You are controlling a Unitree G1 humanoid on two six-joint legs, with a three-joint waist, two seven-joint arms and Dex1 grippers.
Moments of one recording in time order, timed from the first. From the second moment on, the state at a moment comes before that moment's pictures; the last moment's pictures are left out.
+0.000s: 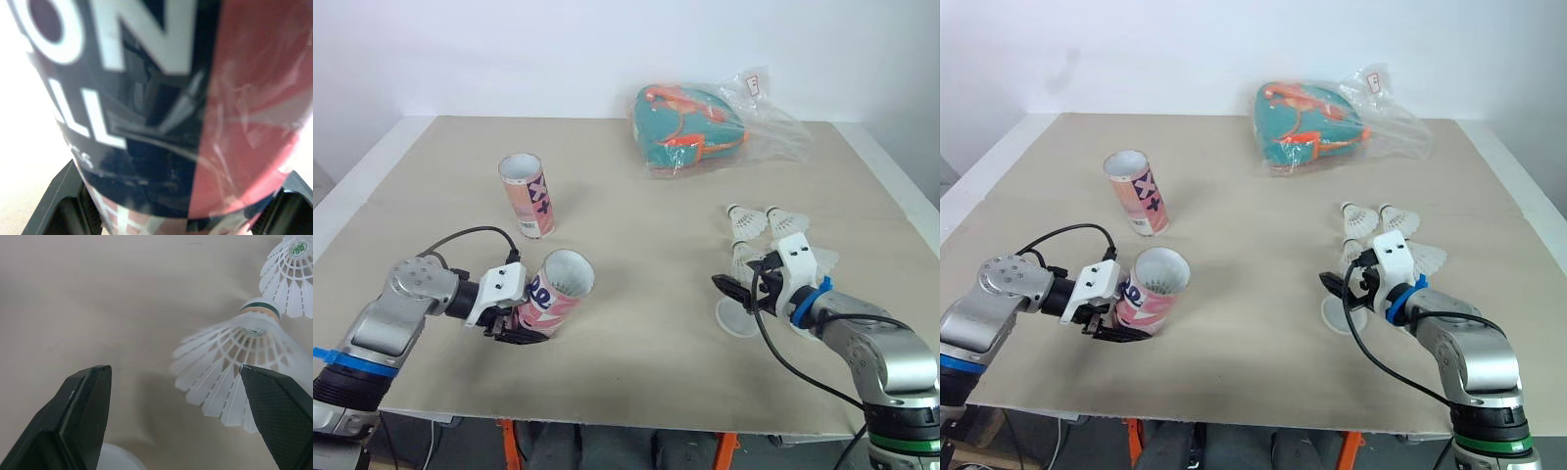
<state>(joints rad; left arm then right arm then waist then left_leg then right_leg) -0.36 0.83 -0.14 -0.05 -0.17 0.27 -1.41 -0.22 -0.62 -0.17 -0.30 0.41 0.86 0.50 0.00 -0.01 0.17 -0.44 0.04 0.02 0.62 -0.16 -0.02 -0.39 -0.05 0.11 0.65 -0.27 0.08</state>
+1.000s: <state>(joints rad) -0.35 0.84 -0.14 -0.07 -0.18 0.28 -1.39 -0.34 -0.59 -0.16 -0.07 0.29 0.80 0.39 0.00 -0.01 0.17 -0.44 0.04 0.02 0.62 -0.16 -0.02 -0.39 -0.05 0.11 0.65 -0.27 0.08</state>
